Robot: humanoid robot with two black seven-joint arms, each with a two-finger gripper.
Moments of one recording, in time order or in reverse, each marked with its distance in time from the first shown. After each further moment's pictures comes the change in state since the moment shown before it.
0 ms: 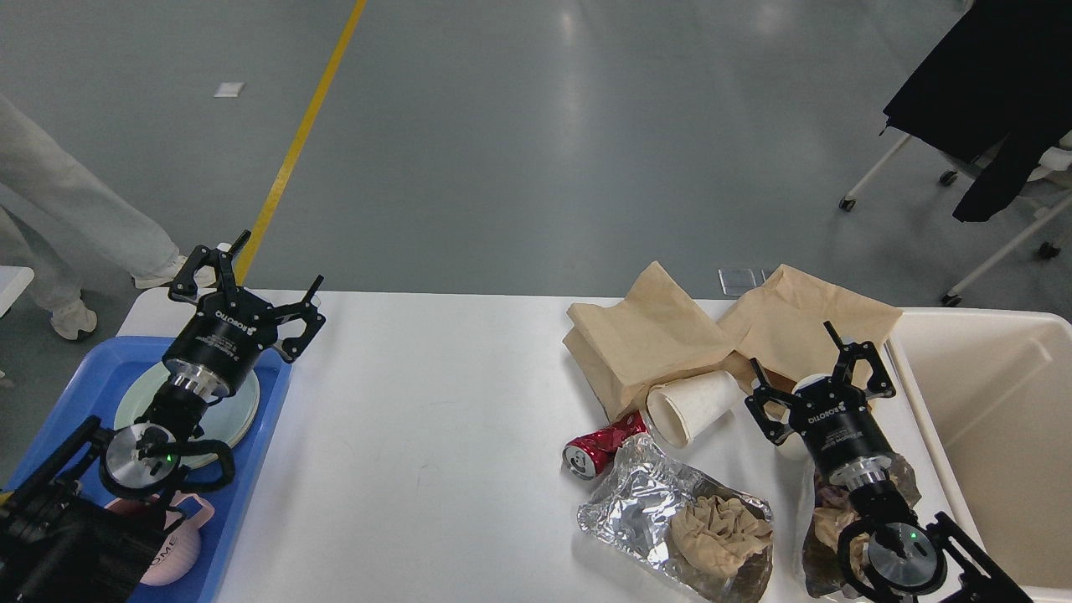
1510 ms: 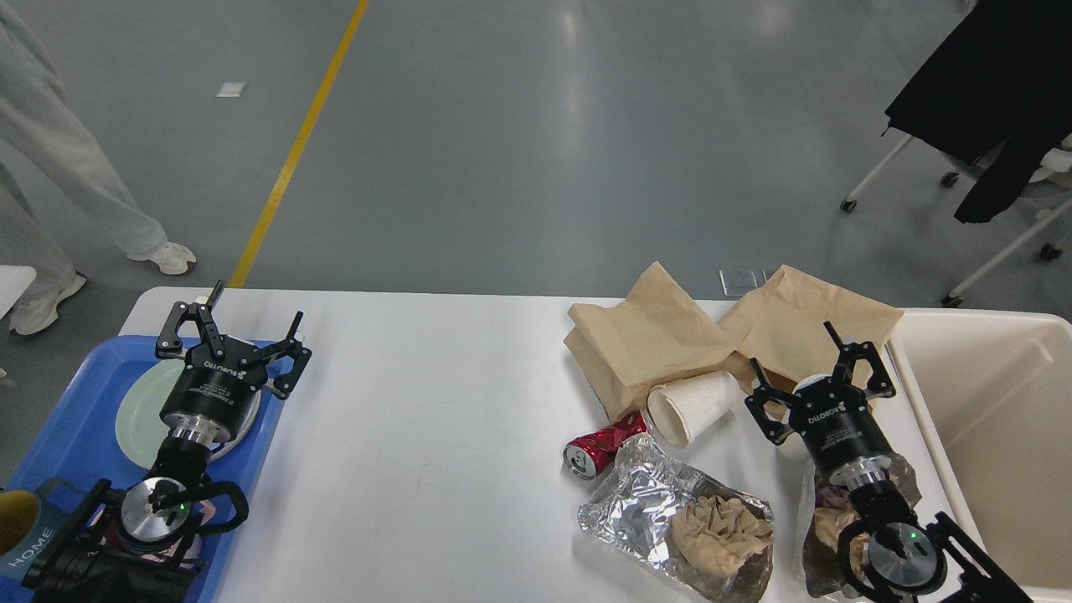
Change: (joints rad) left arm 0.113 -0.184 -0.332 0.110 0.227 -0.130 -0.011; right arm -0.001 0.000 0.000 0.001 0.000 0.000 0.000
